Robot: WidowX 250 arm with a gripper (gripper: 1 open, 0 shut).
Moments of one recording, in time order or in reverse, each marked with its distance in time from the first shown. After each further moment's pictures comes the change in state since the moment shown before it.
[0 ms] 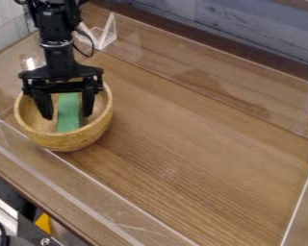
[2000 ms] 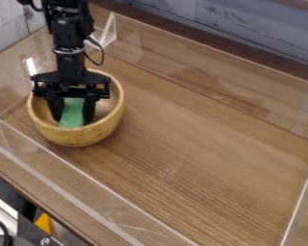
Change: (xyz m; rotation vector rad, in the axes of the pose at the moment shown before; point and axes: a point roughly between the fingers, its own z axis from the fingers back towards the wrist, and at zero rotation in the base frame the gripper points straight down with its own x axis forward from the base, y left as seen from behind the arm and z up) arm 0.013 0.007 -0.013 0.040 0.020 -0.060
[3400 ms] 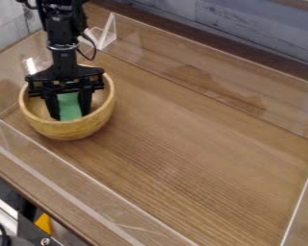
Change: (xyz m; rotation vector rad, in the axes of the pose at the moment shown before) arm 0.008 0.003 -0.003 0.002 0.015 0.285
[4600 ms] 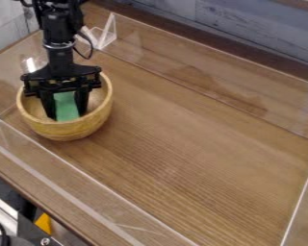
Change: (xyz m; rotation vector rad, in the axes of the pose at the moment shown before) arm -0.004 0.004 0.009 0.004 -0.025 -0.012
